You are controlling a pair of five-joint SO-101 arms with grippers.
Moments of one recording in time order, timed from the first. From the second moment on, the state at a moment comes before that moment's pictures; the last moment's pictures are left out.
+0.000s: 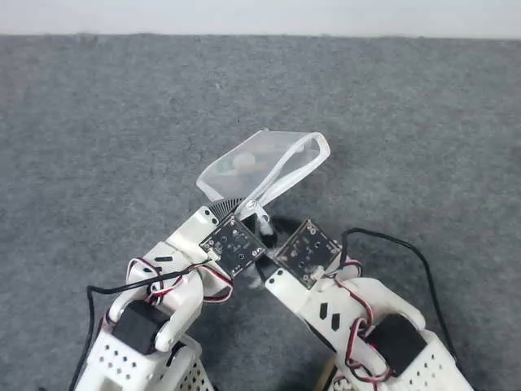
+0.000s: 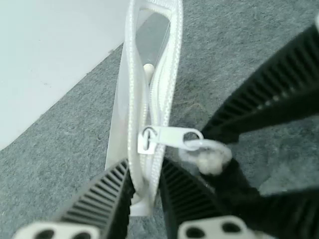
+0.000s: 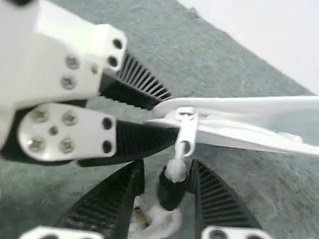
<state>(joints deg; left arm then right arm) 23.2 -84.8 74.2 55.1 -20.4 -46.4 -85.7 66.6 55.0 9.1</state>
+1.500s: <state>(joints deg) 23.2 -84.8 74.9 54.5 -20.4 -30.0 -85.5 71.9 38.2 6.5</state>
